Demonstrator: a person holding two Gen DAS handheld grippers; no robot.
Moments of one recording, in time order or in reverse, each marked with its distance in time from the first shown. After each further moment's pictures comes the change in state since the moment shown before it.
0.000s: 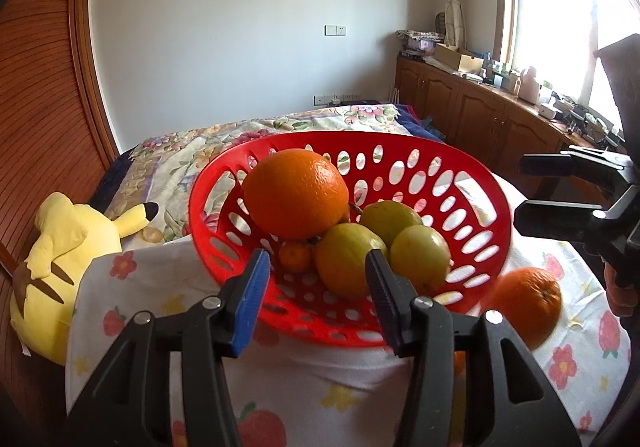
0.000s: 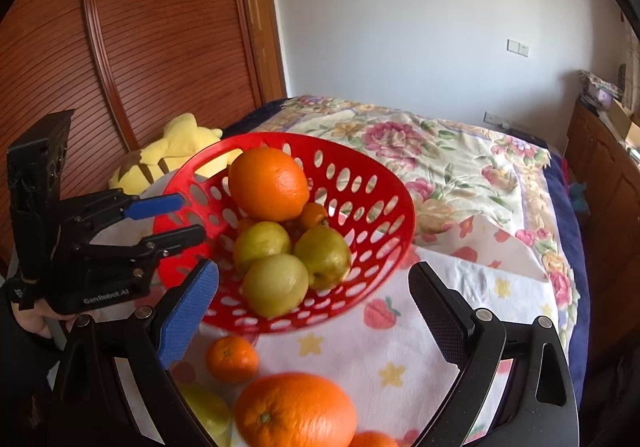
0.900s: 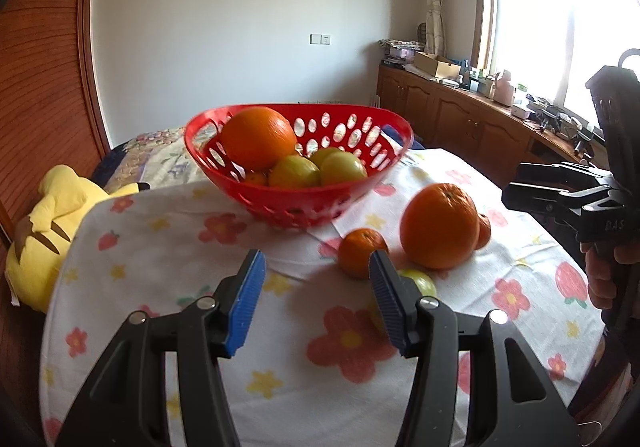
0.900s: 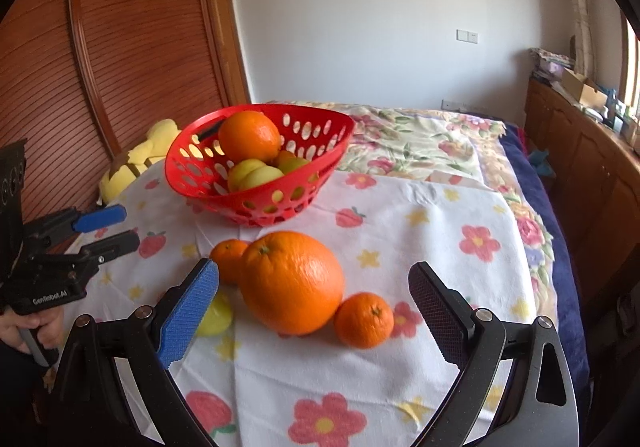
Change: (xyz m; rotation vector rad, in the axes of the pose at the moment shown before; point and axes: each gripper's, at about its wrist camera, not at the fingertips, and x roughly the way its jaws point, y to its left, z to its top) left arm -0.068 -0.039 -0.079 -0.013 -0.038 -0.057; right arm -0.075 0.008 -0.094 0.110 -0.051 -0.115
